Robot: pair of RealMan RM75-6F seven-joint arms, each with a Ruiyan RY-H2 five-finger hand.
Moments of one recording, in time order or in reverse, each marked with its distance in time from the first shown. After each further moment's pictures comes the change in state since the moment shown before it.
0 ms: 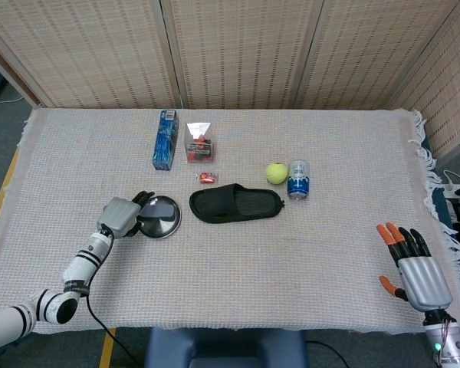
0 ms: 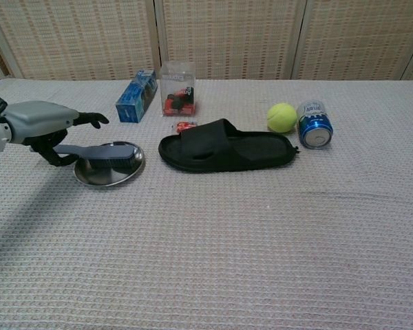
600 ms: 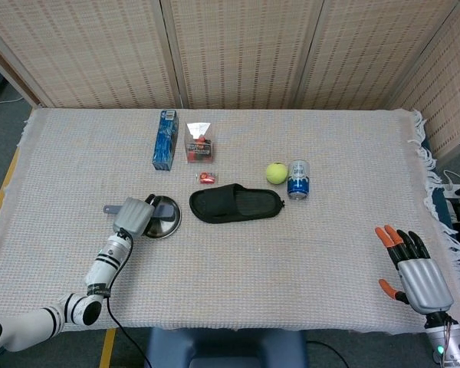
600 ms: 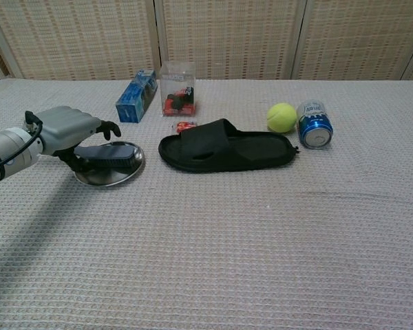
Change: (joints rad) left arm -0.018 -0.183 -0.008 0.146 -0.040 0.093 0.183; right arm -0.001 0.032 -0.015 -0.022 -0.015 -0.009 0.021
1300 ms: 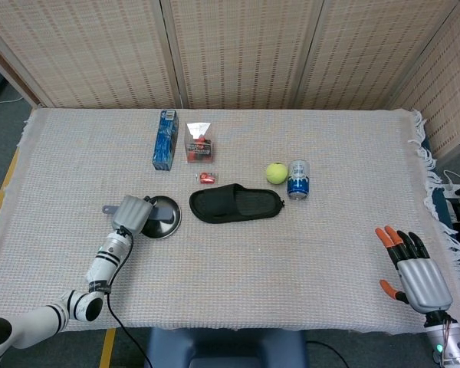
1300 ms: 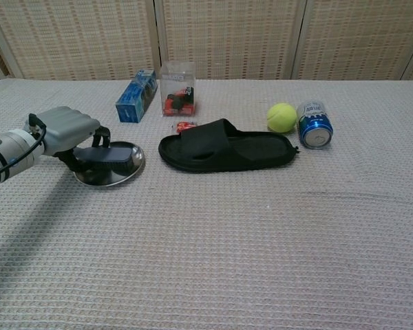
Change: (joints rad) left arm -0.009 -0.045 0.010 0.107 0.014 -0.007 0.006; right arm 0.006 0.004 0.002 -0.010 0.028 -0.027 -0.022
